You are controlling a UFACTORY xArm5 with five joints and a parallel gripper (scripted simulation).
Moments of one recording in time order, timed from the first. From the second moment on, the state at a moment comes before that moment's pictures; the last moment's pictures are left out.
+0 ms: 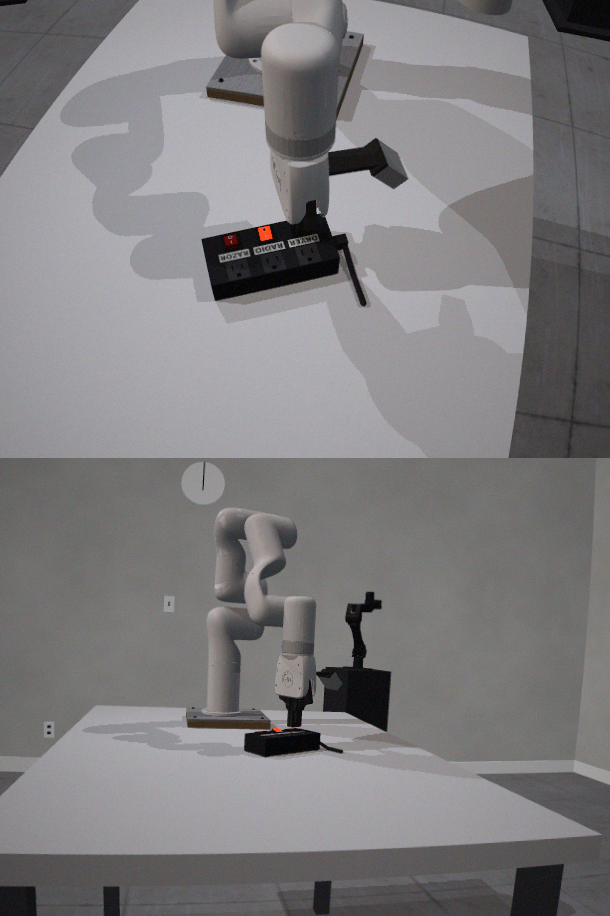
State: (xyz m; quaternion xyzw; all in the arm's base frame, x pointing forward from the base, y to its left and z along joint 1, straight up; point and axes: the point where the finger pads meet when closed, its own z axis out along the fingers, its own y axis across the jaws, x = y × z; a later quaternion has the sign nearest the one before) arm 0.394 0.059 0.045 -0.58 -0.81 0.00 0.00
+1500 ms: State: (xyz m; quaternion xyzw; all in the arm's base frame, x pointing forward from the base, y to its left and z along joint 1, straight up) arm 0.396 0.059 0.037 -0.58 -0.81 0.00 0.00
